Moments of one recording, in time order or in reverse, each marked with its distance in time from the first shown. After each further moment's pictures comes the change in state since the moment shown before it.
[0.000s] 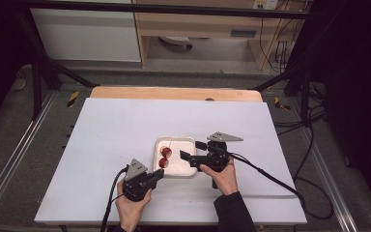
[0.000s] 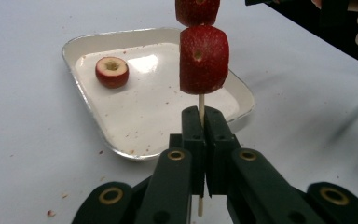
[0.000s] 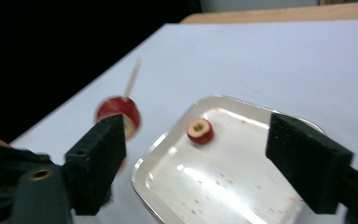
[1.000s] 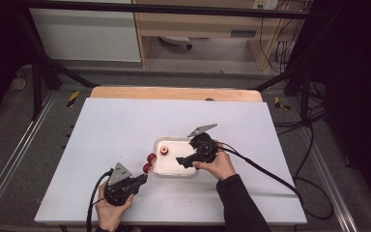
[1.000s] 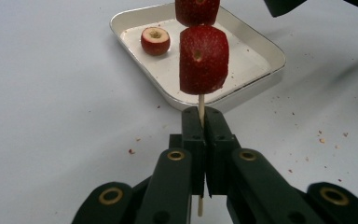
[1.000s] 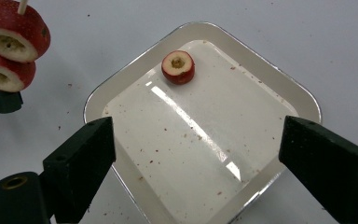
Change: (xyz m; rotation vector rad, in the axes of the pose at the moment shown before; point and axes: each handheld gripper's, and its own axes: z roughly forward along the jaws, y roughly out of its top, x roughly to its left) left arm 0.031 -0.014 -0.032 0.063 0.031 0.080; right arm 0.004 0.024 0.041 0.387 -0.065 -0.242
